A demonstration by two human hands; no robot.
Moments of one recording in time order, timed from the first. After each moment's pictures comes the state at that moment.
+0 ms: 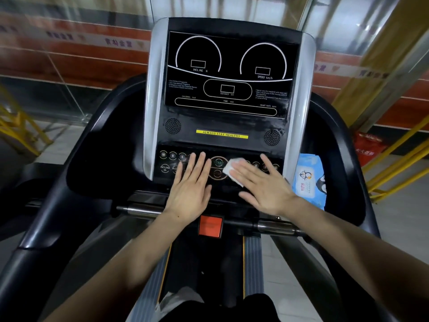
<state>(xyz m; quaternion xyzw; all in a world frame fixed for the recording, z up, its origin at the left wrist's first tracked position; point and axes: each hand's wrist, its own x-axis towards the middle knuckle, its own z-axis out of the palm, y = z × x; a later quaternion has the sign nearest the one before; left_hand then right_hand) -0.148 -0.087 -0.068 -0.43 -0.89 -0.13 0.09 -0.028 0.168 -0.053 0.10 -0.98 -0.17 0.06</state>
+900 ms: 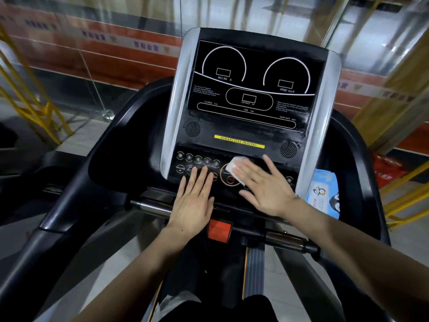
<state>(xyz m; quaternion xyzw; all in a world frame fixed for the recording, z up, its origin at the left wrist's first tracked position) -0.130 -0.111 -0.083 -0.36 -0.92 -0.14 0.08 -0.064 0.152 -0.042 0.12 -0.97 -0.18 0.08</state>
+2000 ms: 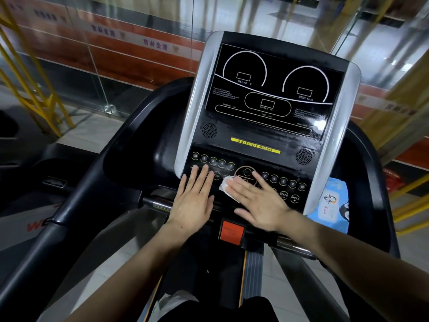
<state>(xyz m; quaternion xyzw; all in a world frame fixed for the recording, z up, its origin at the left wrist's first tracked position) -0.150 -0.144 -0.085 -0.35 -0.92 -0.16 0.09 -0.070 0.107 -0.062 0.21 -0.96 -0.17 0.03</state>
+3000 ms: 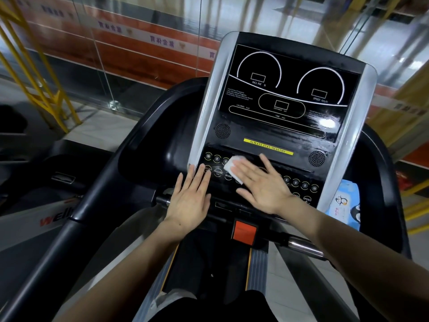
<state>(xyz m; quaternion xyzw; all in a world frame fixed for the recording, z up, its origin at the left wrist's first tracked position) -0.167 -0.182 -0.081 -0.34 -0.93 -0.15 0.06 -0.112 0.085 -0.036 0.15 -0.97 -0.17 0.06</state>
